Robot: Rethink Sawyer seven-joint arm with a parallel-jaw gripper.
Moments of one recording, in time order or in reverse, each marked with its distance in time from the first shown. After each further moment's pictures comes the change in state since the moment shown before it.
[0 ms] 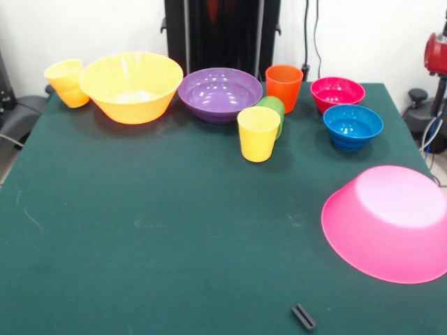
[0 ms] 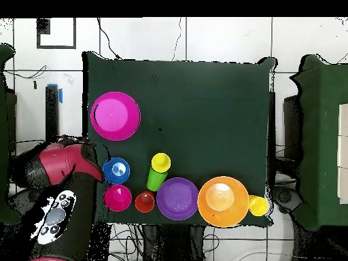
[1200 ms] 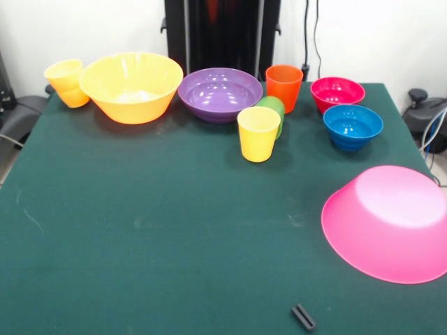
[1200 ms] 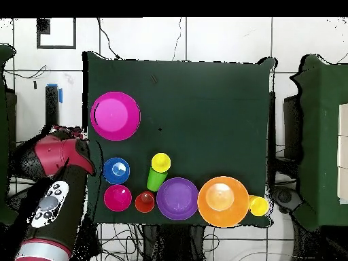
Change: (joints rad) arm 0.061 0.141 -0.049 -0.114 0.160 -0.086 0.000
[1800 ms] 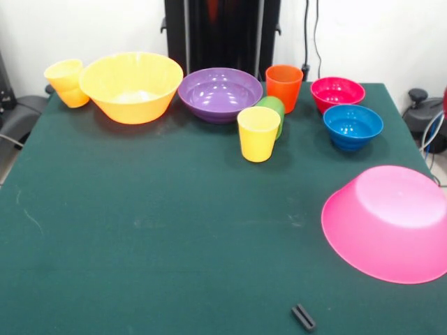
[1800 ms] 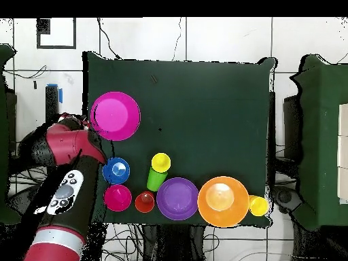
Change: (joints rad) arm -0.070 0.015 0.012 -0.030 0.005 -0.055 0.000
